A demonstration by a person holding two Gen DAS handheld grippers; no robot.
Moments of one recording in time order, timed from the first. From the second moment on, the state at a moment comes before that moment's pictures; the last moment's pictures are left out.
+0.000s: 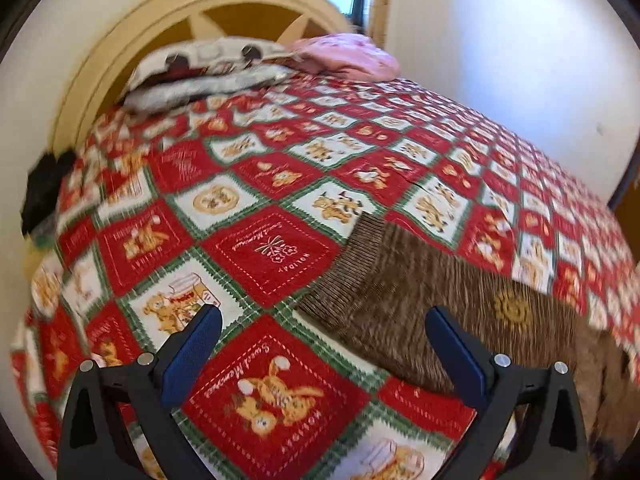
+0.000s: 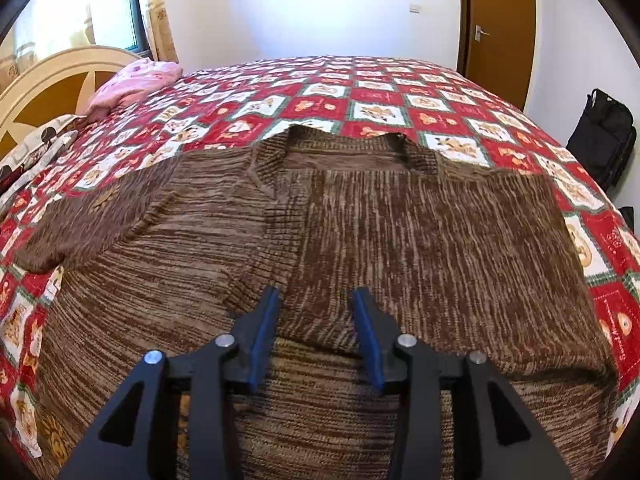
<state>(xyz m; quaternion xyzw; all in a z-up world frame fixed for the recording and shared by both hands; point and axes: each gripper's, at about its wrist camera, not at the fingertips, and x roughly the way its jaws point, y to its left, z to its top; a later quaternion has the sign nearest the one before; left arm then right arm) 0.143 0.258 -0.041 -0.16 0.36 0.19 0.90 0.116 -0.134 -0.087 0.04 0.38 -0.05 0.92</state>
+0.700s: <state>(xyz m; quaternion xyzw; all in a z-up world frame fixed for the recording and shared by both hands) 0.185 0.257 -0.084 -0.25 0.42 0.15 0.86 0.109 -0.129 -0.089 0.04 0.38 -0.04 0.92</state>
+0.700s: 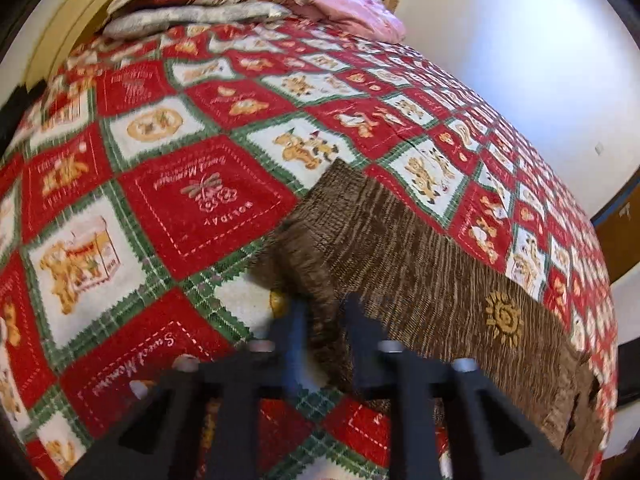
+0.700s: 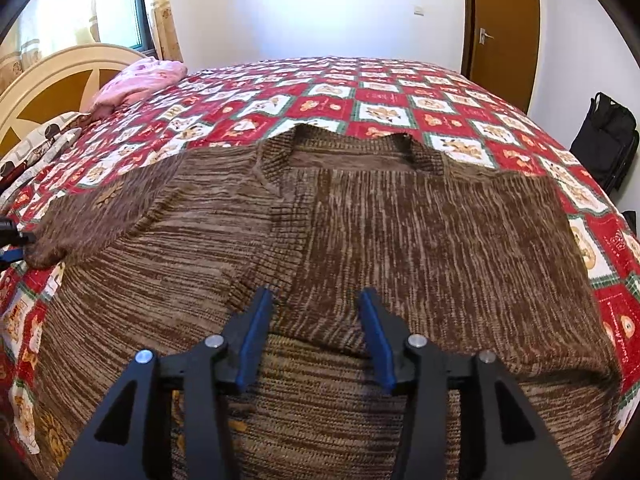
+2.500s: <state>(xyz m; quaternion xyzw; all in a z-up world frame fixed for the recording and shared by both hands) 0.119 0.117 -0.065 -0.07 0.41 -0.06 0.91 0.179 -0.045 -0.042 -0.04 0.37 0.08 0.92</state>
